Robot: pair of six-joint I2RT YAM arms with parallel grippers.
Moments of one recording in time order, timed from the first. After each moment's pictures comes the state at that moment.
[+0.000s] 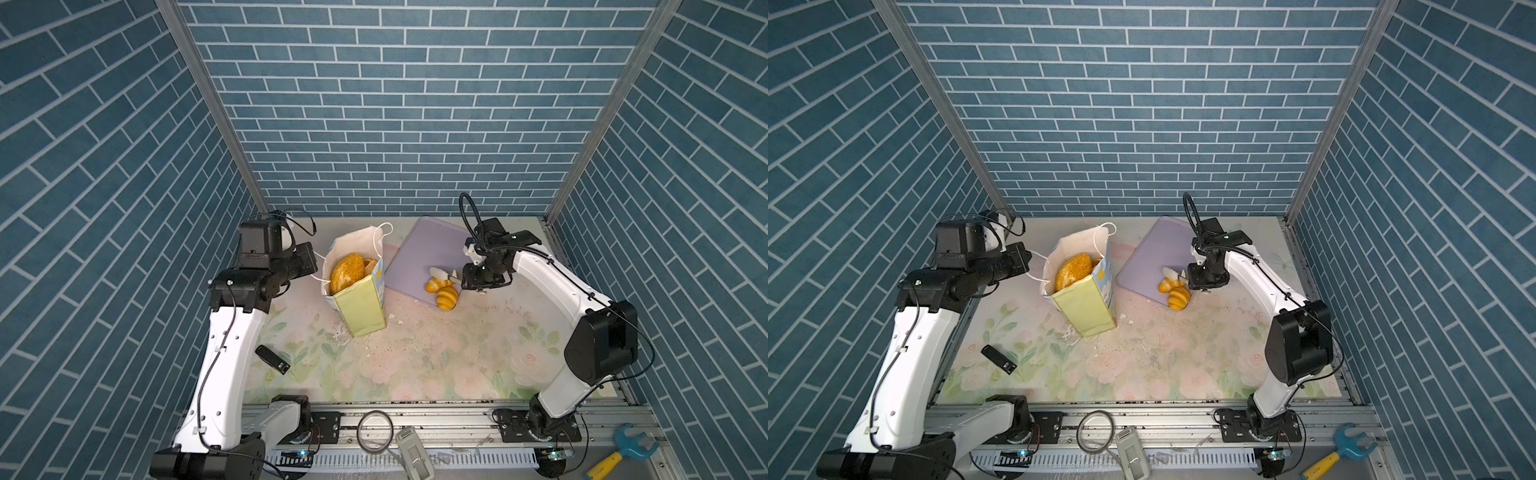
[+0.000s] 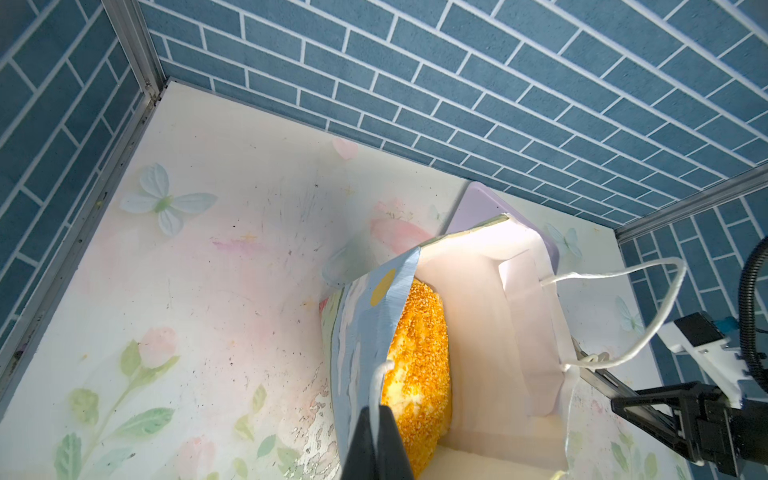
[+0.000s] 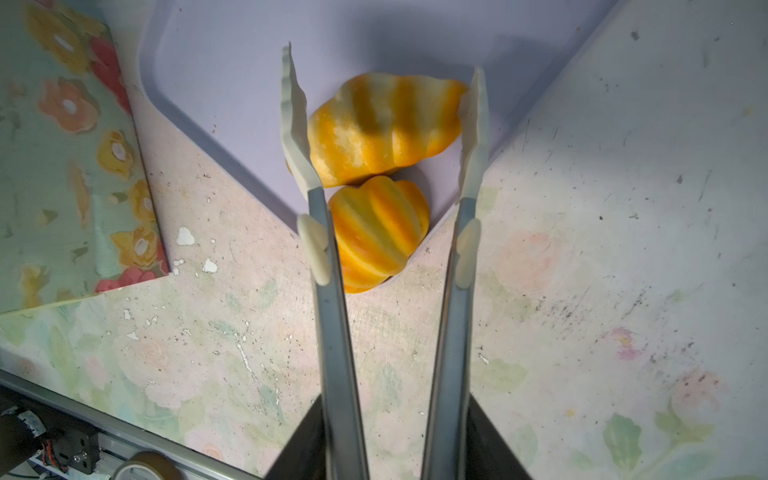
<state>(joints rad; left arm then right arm) -0.05 1.11 1.41 -0.95 0.16 -0.35 0.43 1.69 1.49 -1.11 -0.17 0.15</state>
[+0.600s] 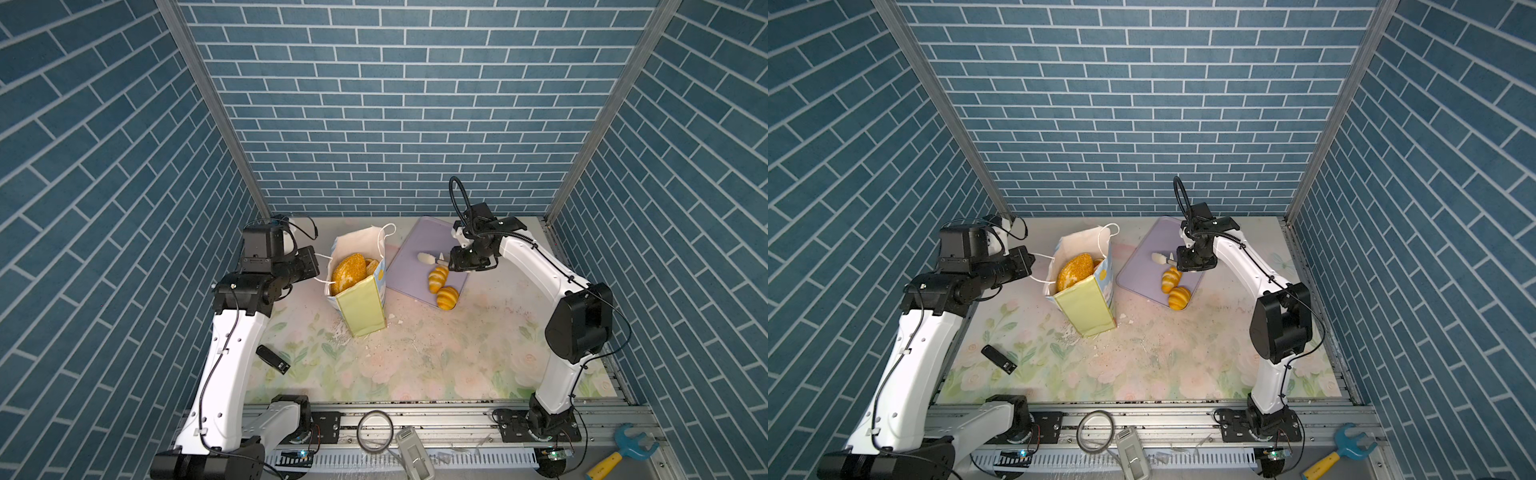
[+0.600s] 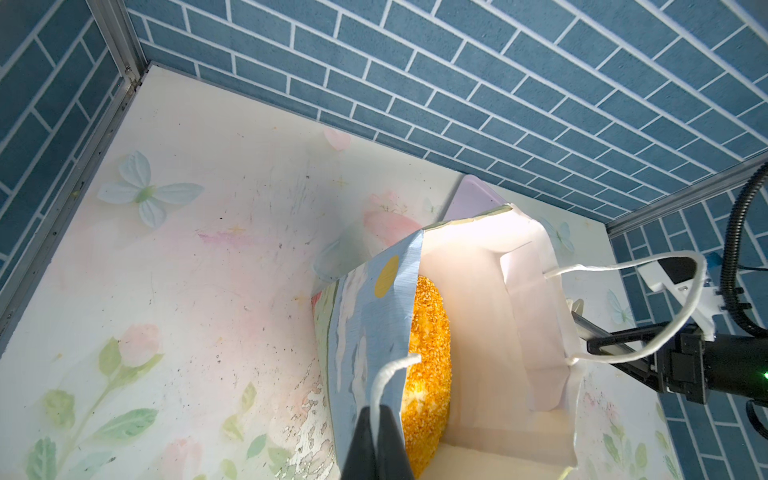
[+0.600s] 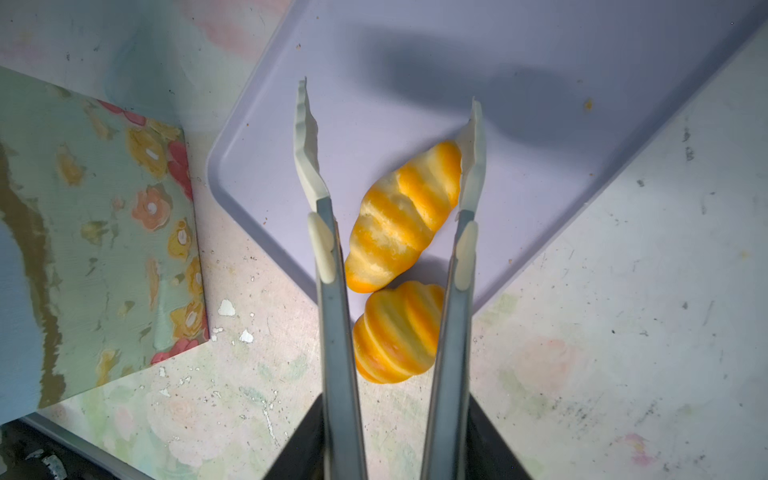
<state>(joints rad) -0.05 1.09 1.35 -0.91 0.19 -0.36 0.46 1.85 1.74 -1.07 -0.15 0.15</state>
